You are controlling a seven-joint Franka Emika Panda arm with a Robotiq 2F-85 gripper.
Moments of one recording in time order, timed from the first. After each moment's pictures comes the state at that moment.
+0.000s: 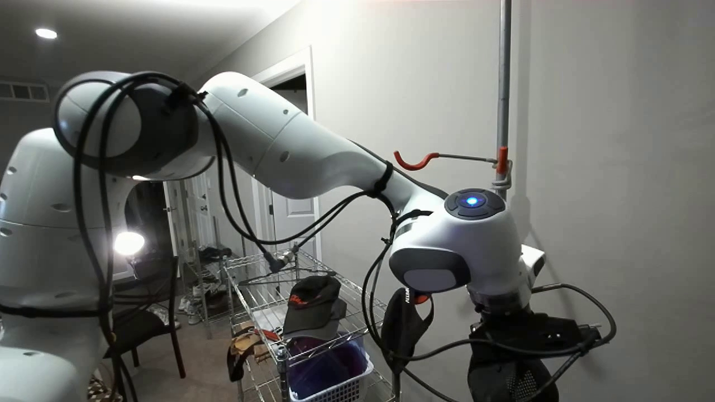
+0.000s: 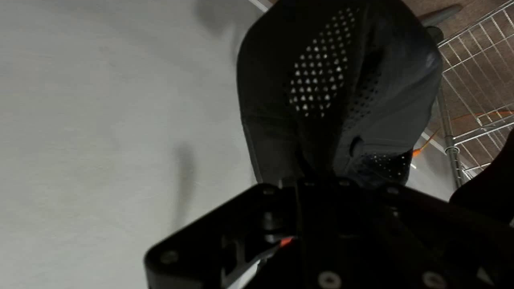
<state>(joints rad) -0.18 0.27 -0.28 -2.00 0.71 2.62 -1.71</state>
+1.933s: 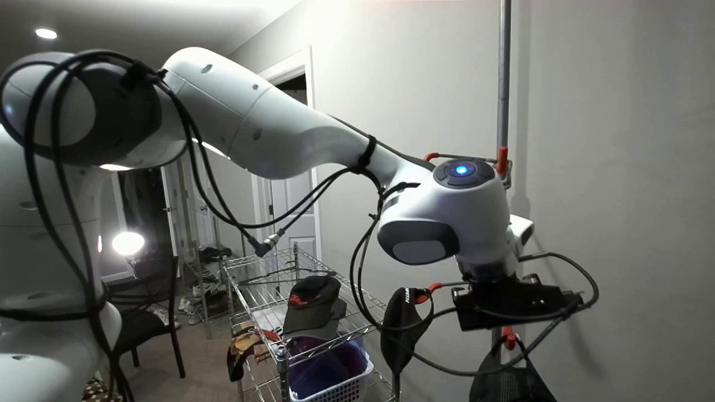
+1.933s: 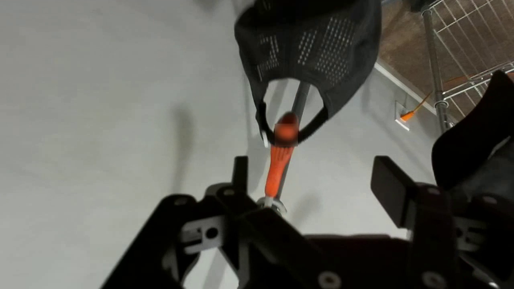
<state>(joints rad) -0.32 0.15 -0.13 -2.03 0.69 2.57 -1.67</state>
